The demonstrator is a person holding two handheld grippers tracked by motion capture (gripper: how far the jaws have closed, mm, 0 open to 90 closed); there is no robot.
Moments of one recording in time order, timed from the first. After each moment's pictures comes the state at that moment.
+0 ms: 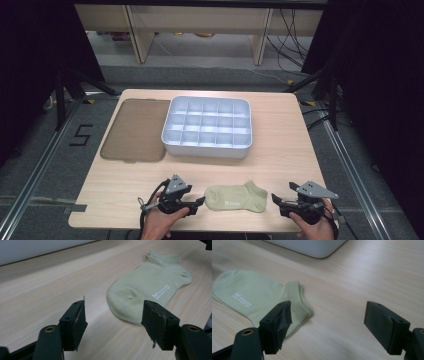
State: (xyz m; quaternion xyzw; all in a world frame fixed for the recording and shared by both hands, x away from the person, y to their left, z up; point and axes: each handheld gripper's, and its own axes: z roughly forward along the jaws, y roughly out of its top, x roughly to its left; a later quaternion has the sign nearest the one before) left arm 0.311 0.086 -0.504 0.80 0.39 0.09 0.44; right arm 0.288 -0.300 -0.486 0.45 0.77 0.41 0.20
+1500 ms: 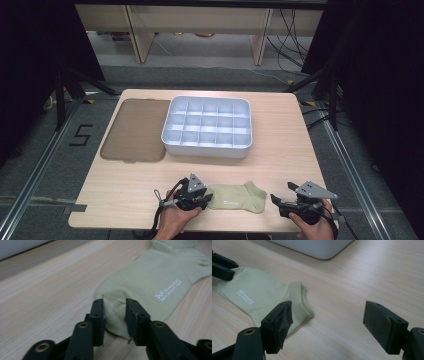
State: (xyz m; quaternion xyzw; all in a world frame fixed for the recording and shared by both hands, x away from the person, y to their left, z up) left arm 0.322 0.054 -0.514 0.84 0.36 0.11 0.38; right arm 0.288 -0.298 -0.485 0.44 0.77 0.41 0.20
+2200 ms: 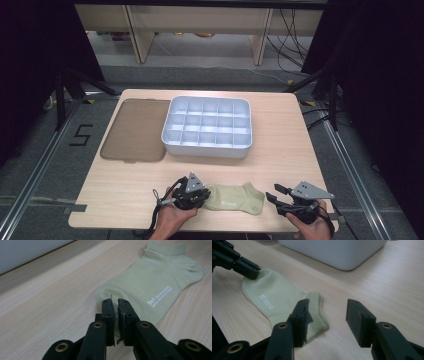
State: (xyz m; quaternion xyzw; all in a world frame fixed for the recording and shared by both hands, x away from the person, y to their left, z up) left arm 0.321 0.058 -0.503 0.84 0.34 0.12 0.40; right arm 0.287 -0.286 -0.482 0.38 0.79 0.45 0.18
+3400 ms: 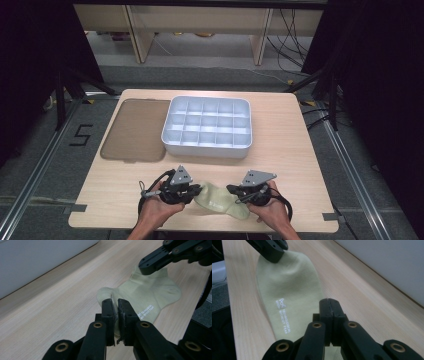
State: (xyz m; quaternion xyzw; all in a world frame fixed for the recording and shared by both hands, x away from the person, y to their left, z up) left arm 0.322 0.090 -0.464 0.85 0.32 0.09 0.41; right arm 0.334 -0.180 -0.489 0.25 0.86 0.42 0.11
